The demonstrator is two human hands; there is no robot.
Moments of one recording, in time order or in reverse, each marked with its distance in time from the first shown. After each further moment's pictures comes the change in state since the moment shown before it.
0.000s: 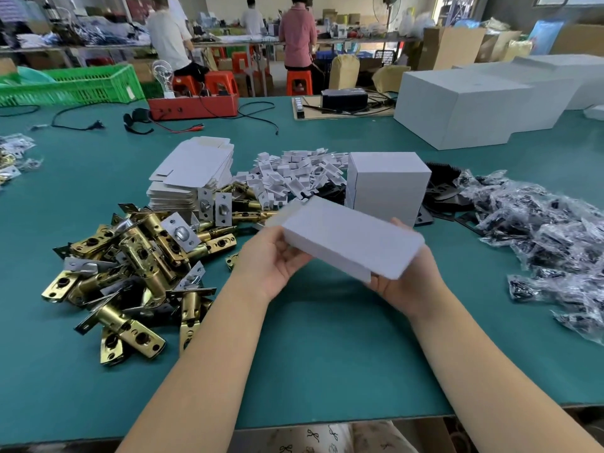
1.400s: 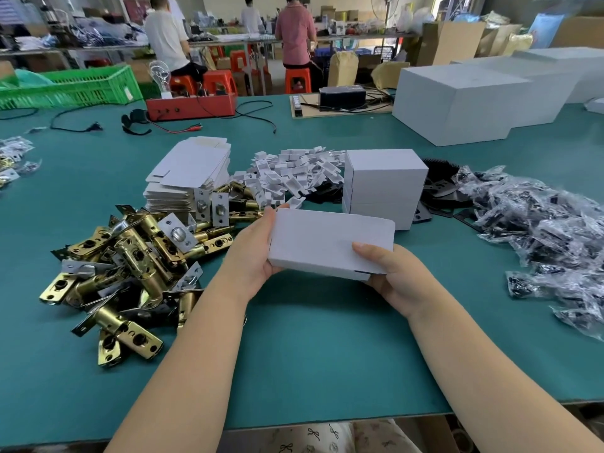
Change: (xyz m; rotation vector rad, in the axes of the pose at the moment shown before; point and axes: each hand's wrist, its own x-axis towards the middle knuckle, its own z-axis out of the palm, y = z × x) left_hand 0.012 0.009 -0.016 0.333 -0.018 0.090; right_hand -0.002 0.009 -0.002 -0.271 -0.025 -0.092
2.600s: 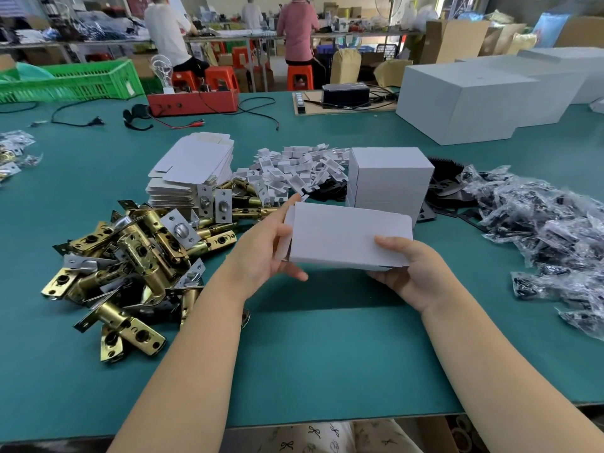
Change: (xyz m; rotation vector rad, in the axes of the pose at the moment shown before) left_hand -0.012 0.005 -0.003 0.096 -0.328 0.080; right_hand 0.002 -0.007 -0.012 0.143 0.096 0.021
